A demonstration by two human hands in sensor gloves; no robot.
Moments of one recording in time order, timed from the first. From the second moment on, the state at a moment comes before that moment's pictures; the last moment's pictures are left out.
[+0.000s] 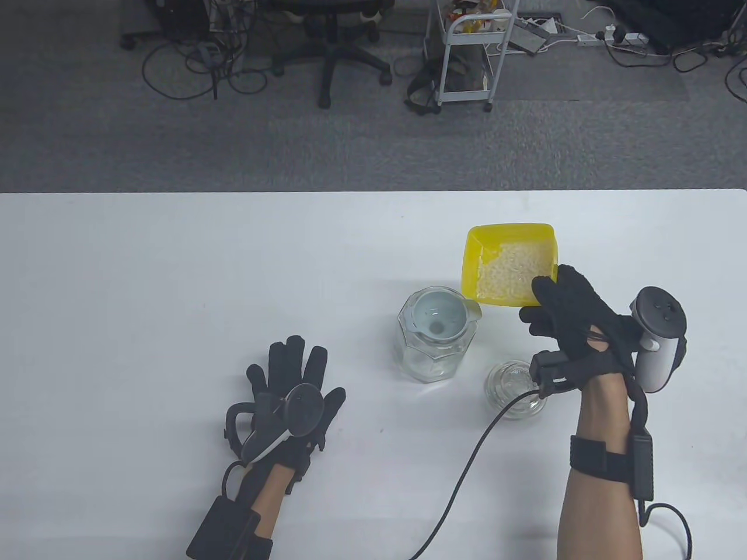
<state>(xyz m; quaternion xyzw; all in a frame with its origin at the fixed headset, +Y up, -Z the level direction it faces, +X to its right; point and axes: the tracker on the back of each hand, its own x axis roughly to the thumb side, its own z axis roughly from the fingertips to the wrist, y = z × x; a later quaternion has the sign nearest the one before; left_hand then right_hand) -0.158 -0.759 -0.204 -0.03 -0.06 0.08 0.99 0.284 -0.649 -0.276 -0.15 0.04 0.75 0.64</state>
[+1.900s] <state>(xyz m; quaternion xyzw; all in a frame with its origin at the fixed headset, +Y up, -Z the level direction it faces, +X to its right) -0.156 -0.759 -0.204 -0.03 -0.06 0.08 0.99 0.241 -0.613 -0.275 0.02 -0.03 0.86 0.51</state>
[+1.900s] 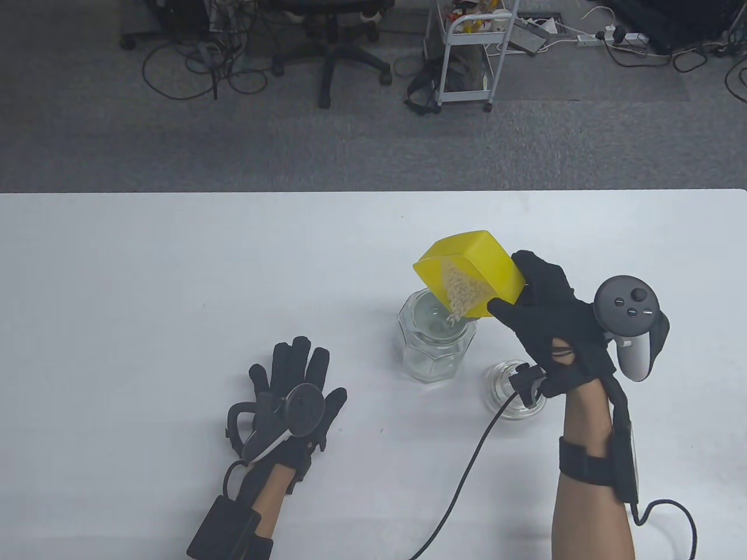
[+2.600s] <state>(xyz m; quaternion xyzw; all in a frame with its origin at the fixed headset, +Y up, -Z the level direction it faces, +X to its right) -0.156 -0.758 -0.204 -0.03 -0.07 0.09 0.99 0.237 -0.613 -0.276 0.03 -0.04 0.86 0.50</state>
